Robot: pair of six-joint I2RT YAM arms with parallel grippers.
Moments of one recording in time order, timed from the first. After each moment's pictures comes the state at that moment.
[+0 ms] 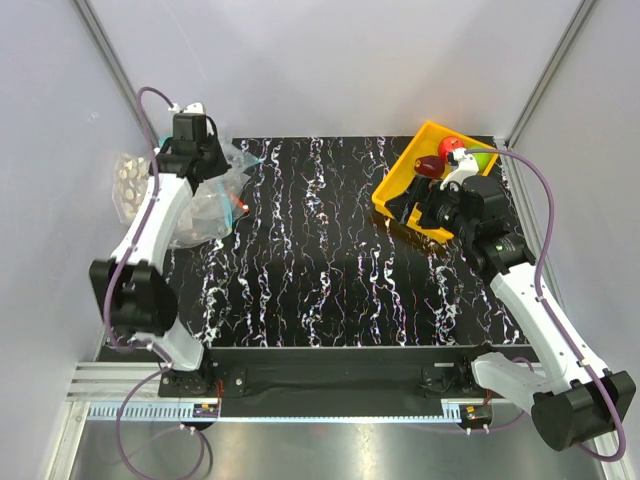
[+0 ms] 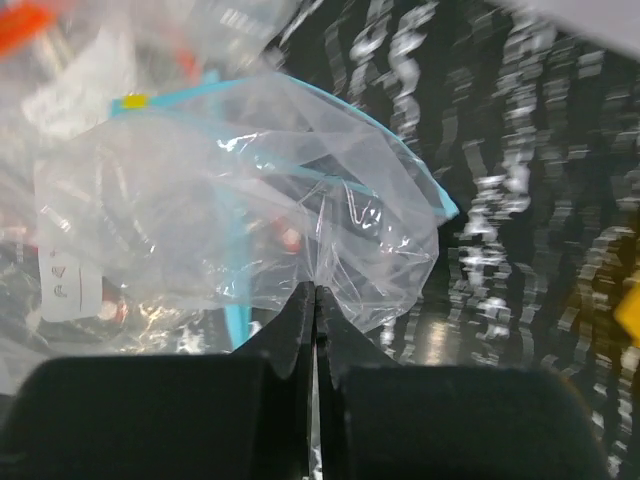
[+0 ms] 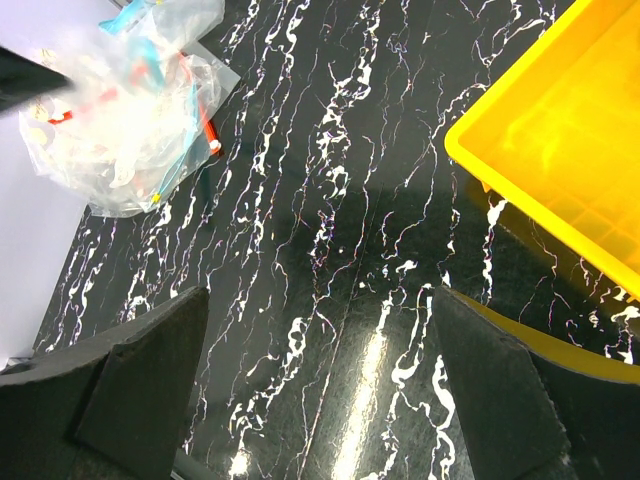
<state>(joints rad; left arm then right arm) -0.08 1.67 1.56 -0.58 -0.08 -0.37 0.30 1.03 1.01 -0.31 -0.20 0.44</state>
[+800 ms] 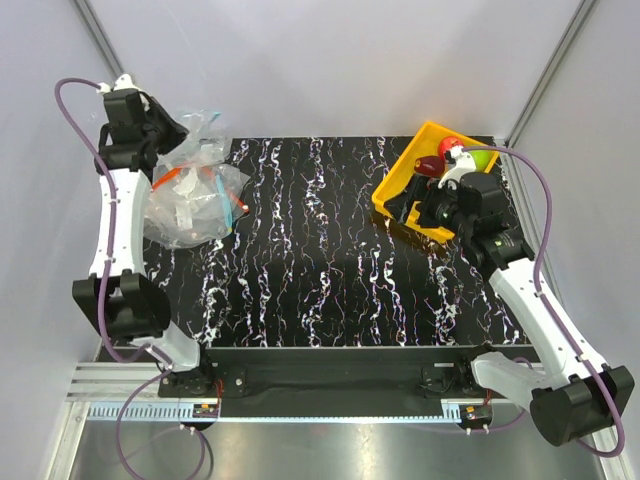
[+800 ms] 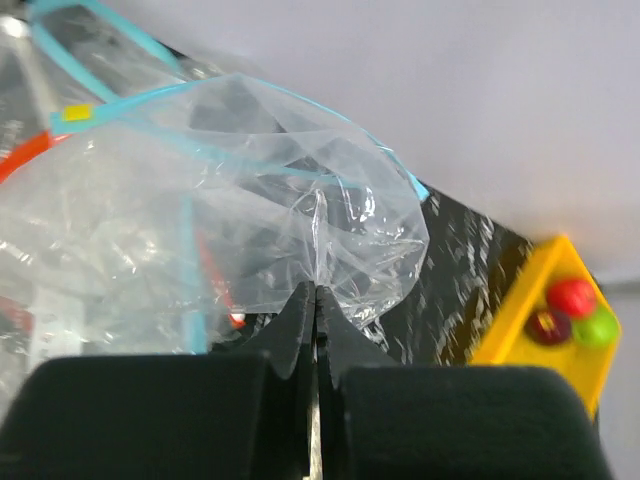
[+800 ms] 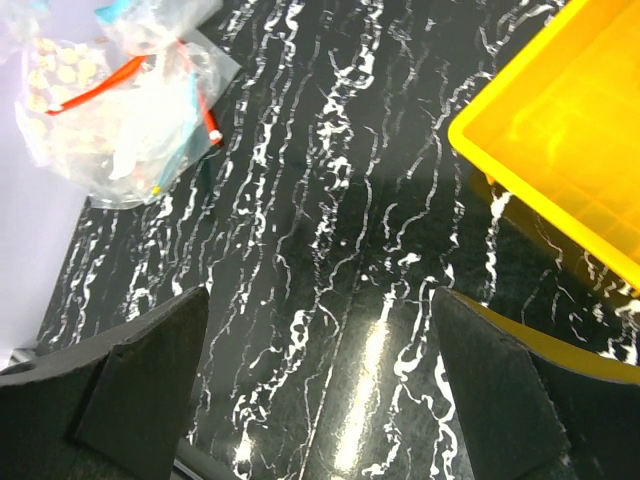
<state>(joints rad) 0.13 1.58 1.73 -0.55 0.16 -0.52 0.30 1.06 1.03 -0.34 -0.21 0.44</state>
